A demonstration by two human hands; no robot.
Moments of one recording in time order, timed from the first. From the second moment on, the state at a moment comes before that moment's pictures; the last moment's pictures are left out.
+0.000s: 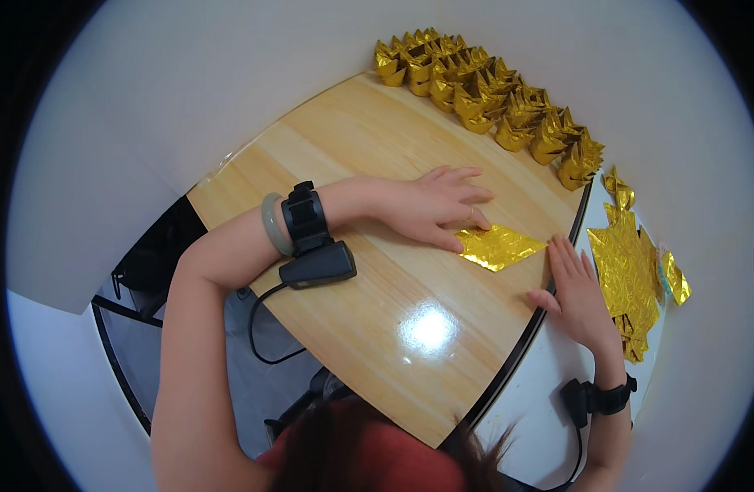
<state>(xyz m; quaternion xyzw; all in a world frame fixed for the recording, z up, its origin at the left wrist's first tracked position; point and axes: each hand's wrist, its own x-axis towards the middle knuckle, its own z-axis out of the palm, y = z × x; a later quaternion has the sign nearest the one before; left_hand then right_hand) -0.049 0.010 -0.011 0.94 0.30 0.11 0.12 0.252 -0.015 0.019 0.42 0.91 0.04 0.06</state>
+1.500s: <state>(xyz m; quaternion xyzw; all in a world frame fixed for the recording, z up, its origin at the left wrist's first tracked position) -0.018 -0.021 0.014 0.90 0.39 0.18 0.11 0.218 -0.002 0.024 0.30 0.92 -0.19 -0.17</state>
